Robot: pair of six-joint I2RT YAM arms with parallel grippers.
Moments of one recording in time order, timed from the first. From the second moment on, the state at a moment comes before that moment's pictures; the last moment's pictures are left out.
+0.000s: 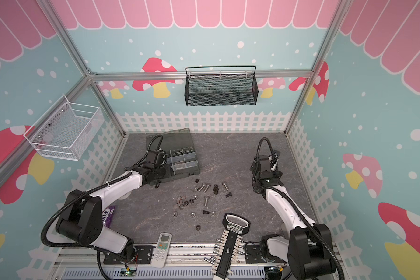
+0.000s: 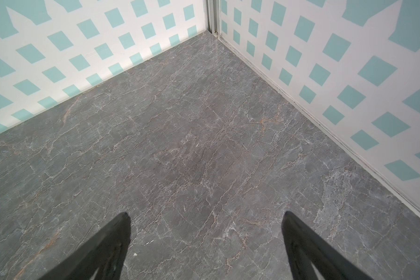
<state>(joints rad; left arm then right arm) -0.35 1.51 0.95 -0.34 -0.05 -0.47 0.16 1.21 0.75 -0.23 0.52 0.52</state>
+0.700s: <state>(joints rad) -0.61 1.47 0.82 -0.49 0.06 -0.53 0.16 1.25 0.75 -0.24 0.52 0.53</state>
